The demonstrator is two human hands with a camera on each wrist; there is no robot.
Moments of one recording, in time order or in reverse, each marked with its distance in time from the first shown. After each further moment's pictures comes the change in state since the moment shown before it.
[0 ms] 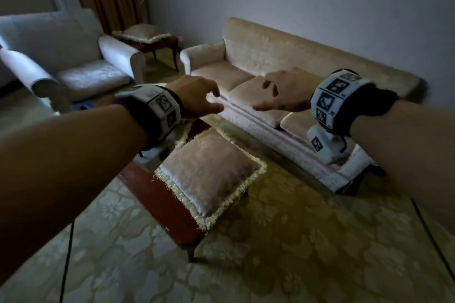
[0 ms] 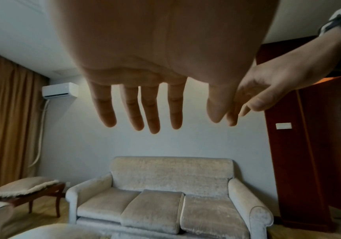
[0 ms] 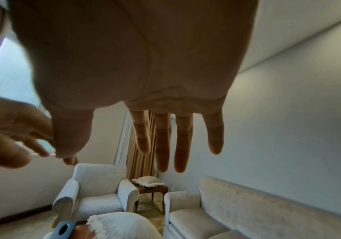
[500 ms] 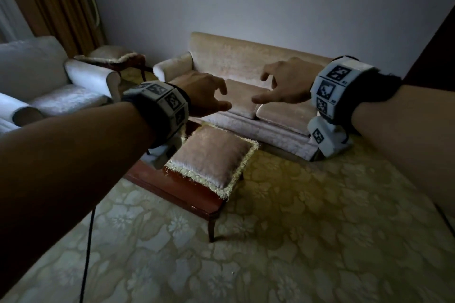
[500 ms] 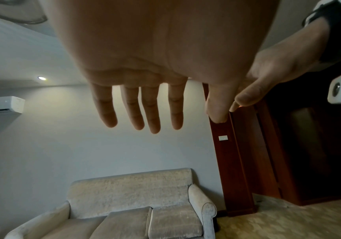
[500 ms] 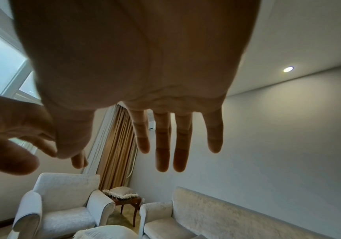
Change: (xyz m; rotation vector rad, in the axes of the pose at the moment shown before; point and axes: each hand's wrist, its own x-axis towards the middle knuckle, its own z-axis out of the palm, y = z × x) left_hand -0.250 -0.070 -0.063 0.051 0.059 0.312; right_hand -0.225 -0.234 -0.040 -0.033 0.099 0.242
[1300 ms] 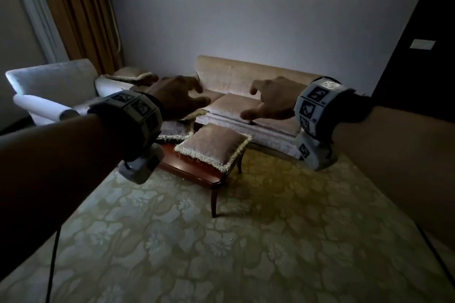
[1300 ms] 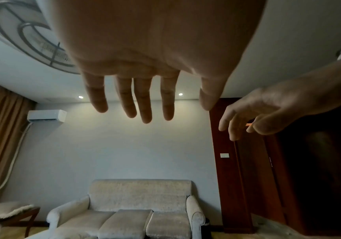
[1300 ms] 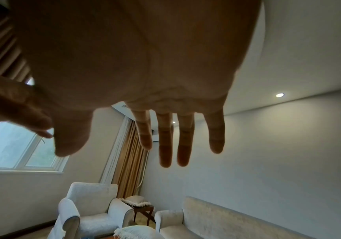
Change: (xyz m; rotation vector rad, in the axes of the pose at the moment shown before) left_hand -0.377 0.112 -0.067 -0.131 0.293 -0.080; right_hand -0.383 -0.110 -0.035 0.044 0.081 -0.065
